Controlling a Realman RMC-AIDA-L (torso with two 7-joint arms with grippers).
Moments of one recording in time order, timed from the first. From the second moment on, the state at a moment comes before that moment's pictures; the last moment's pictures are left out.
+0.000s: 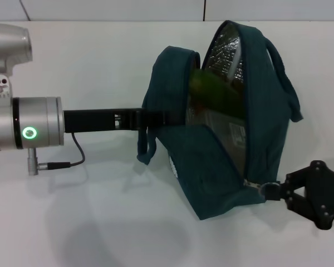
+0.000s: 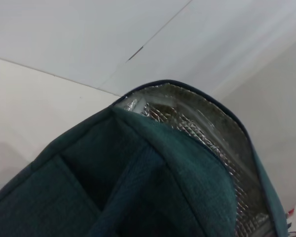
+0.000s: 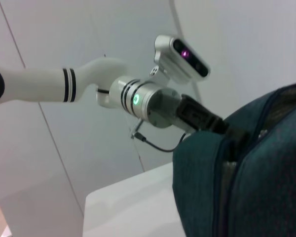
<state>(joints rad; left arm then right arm) -0.44 -2.09 1.13 0.84 1.67 1.51 -2.14 0.36 1.99 -1.04 -0.55 -1.67 -1.73 1.17</state>
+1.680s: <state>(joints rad) -0.36 -2.08 0.87 0.79 1.48 1.56 -1.80 0.54 2.03 -1.10 -0.59 -1.37 -1.63 1.12</state>
